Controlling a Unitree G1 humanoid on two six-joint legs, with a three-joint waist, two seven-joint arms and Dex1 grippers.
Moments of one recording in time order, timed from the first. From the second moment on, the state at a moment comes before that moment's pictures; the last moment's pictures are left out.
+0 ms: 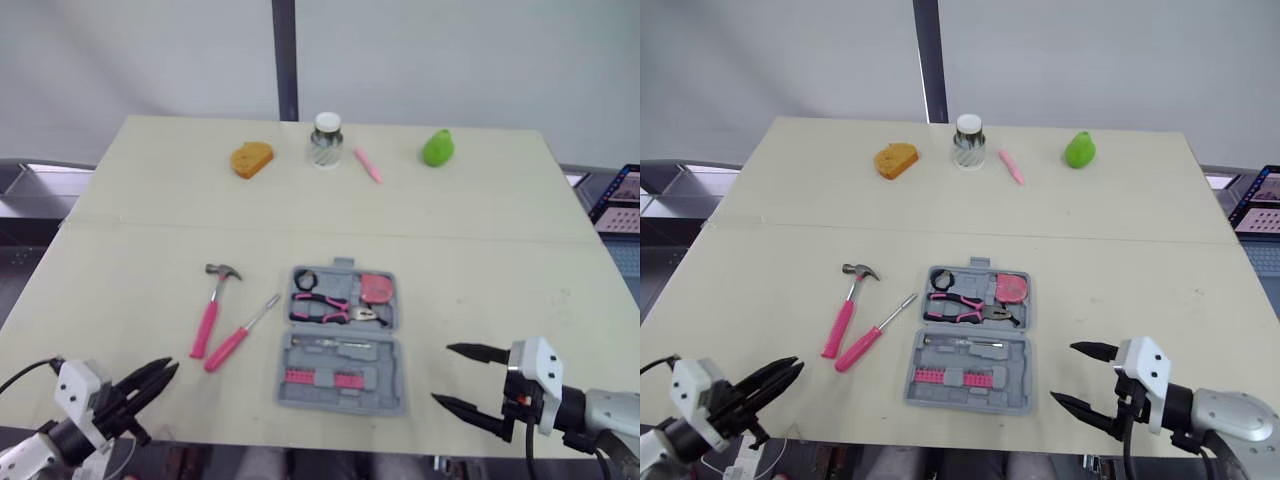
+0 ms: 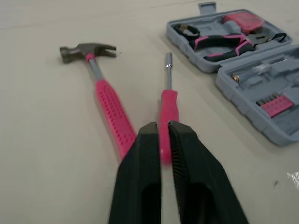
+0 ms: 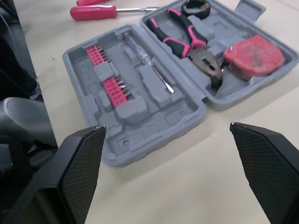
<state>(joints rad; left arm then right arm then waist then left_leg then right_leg) 0.58 0.46 0.54 -0.31 -0.47 0.10 -0.88 0.46 -0.76 -0.28 -0.48 0.48 0.24 1.04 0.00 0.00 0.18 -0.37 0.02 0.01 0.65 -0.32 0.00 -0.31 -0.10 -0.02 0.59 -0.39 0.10</state>
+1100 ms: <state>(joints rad) 0.39 0.46 0.50 -0.73 -0.55 0.70 -0.19 0.31 -0.81 -0.29 -0.43 0.51 0.23 1.08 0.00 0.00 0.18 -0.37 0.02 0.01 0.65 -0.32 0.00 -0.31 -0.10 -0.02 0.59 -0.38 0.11</state>
